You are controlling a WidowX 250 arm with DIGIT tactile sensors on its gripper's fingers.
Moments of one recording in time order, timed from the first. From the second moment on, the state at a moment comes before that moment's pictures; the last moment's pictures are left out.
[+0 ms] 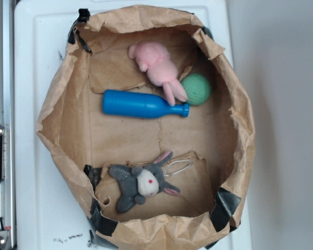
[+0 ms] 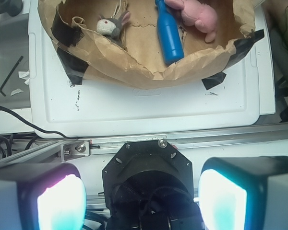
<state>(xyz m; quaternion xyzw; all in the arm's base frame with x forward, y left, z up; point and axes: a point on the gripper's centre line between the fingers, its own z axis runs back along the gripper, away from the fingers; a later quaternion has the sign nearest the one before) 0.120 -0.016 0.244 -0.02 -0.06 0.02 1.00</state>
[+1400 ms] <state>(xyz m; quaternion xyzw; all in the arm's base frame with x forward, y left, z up) 0.093 -0.012 0.237 -0.03 -0.11 0.05 0.99</state>
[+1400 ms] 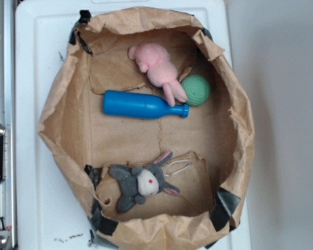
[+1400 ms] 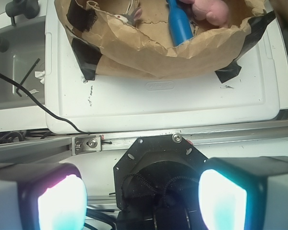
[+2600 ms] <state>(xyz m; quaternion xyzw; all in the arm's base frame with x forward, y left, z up) 0.293 0.038 0.151 0.00 -0.15 -0.03 0.99</state>
